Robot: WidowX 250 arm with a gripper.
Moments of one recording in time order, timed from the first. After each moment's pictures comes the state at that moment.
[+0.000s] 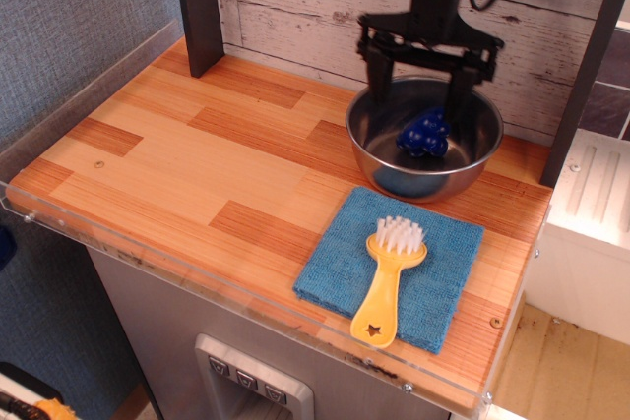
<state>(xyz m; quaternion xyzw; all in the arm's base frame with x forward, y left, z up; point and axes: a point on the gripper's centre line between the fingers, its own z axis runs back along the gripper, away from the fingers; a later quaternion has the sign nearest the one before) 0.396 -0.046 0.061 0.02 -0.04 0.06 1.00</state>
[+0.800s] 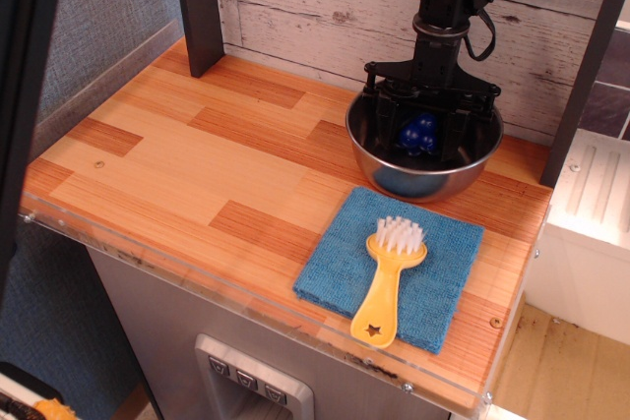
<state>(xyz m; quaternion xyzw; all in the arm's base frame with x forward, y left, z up) 0.403 -0.047 0.020 0.01 -0.01 0.08 1.00</state>
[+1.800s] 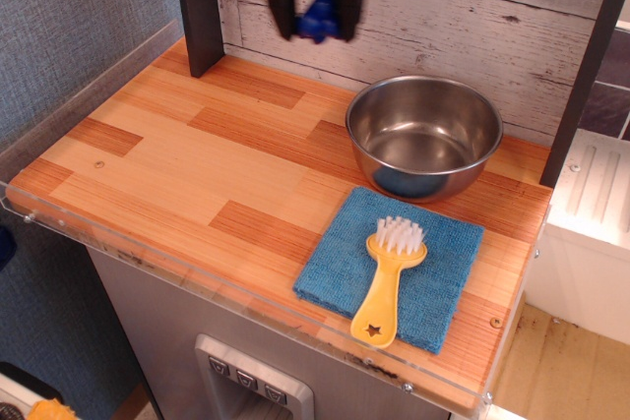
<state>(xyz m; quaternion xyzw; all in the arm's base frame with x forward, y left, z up) 0.392 0.059 0.106 -0.02 -0.10 0.14 0.98</state>
